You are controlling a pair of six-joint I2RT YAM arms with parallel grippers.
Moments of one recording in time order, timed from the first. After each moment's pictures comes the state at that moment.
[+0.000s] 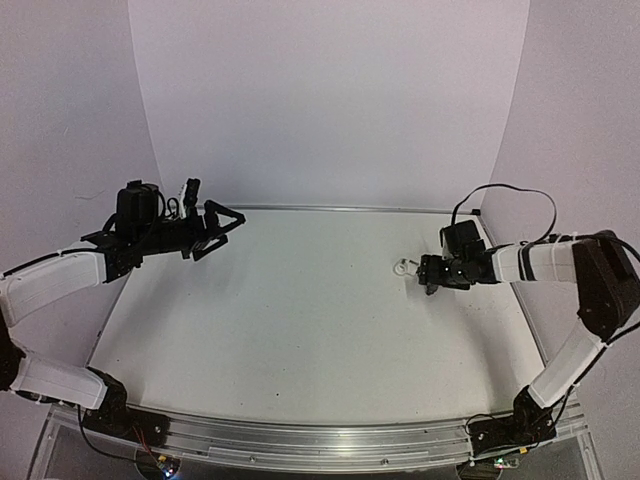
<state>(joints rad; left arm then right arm) -0.41 1.21 0.85 0.04 0.55 -0.76 0.37 1.65 0.89 -0.10 0.17 0.38</state>
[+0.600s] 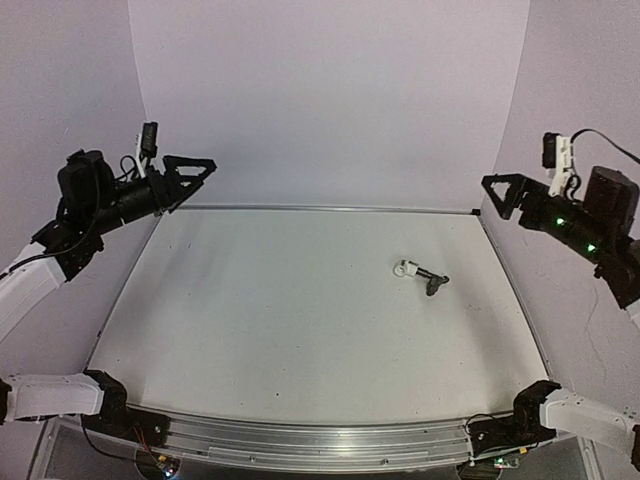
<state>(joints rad) -0.41 0.99 0.98 0.02 0.53 -0.67 0.37 0.80 1.10 -0.46 -0.06 0.32</state>
